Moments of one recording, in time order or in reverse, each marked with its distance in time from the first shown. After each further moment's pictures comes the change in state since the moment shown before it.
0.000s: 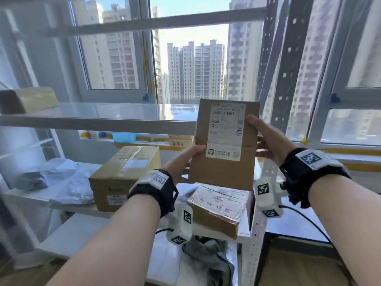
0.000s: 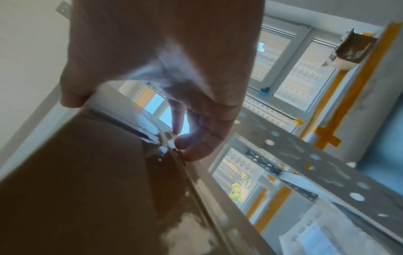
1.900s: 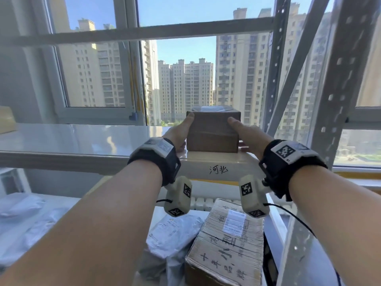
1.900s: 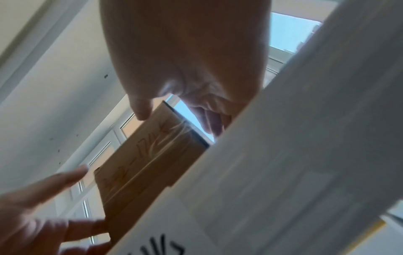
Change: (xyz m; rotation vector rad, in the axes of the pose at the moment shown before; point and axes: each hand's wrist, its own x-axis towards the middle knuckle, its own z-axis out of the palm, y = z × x) left_hand 0.202 0.126 -0.050 0.183 0.195 0.187; right_hand 0.193 -0.033 0.050 -0.249 0.093 0.049
